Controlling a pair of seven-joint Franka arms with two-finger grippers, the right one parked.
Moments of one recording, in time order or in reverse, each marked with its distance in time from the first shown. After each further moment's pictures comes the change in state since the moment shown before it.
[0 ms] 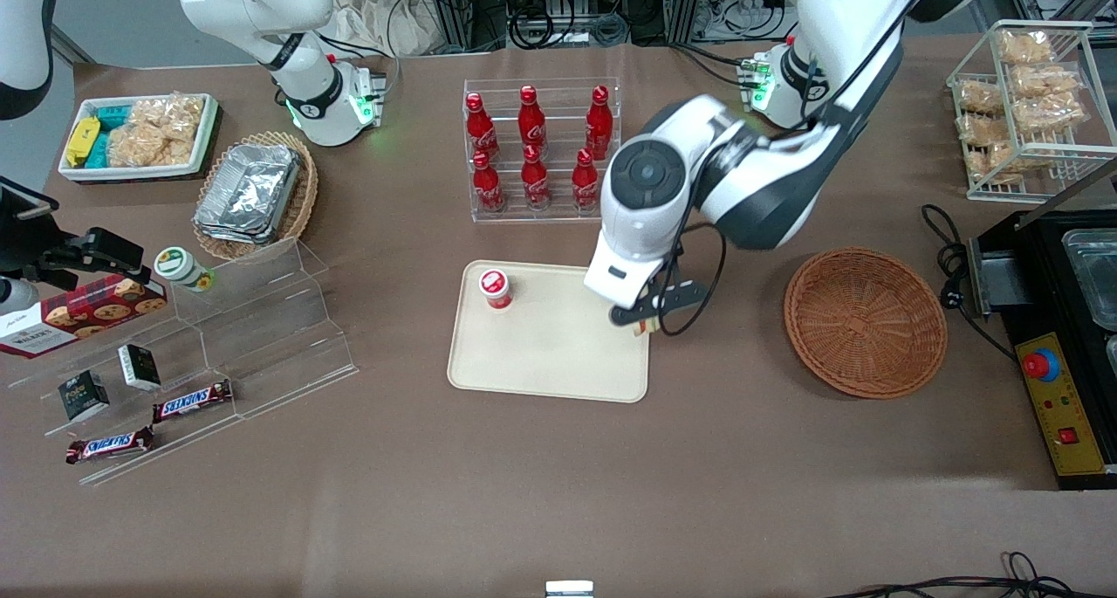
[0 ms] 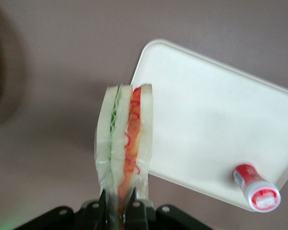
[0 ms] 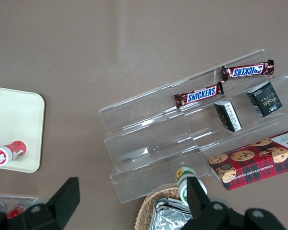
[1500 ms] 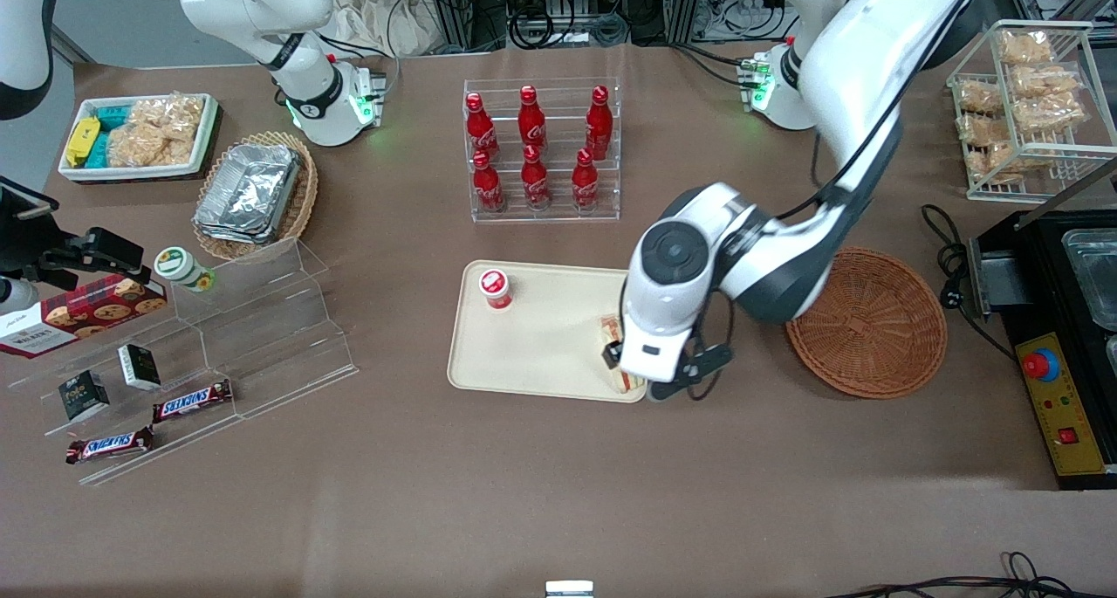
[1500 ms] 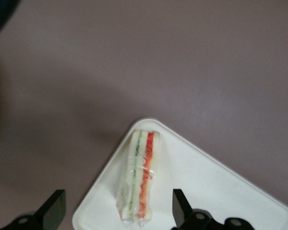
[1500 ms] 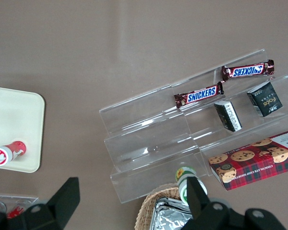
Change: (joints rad) arm 0.063 0.048 0.030 0.062 0.139 0.137 -0.185
